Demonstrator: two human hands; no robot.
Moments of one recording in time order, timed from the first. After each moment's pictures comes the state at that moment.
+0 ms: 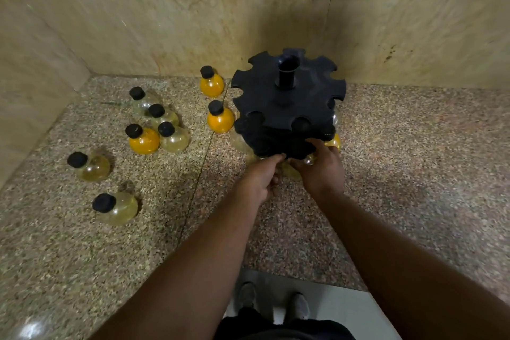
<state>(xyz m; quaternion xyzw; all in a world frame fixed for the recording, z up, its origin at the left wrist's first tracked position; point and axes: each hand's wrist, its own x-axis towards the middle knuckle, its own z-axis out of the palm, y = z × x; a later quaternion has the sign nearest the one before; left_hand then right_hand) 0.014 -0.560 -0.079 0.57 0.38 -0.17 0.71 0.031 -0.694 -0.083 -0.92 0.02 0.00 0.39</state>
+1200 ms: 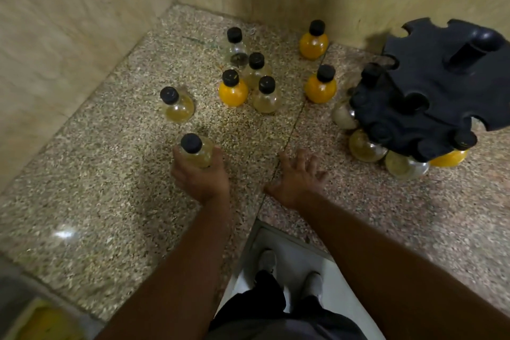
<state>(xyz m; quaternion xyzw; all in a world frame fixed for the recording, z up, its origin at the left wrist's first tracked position) -0.150 -0.305 -0.144 0.65 0.60 0.34 0.31 -0.066 -0.466 -0.137 -0.93 -0.22 0.29 0.06</state>
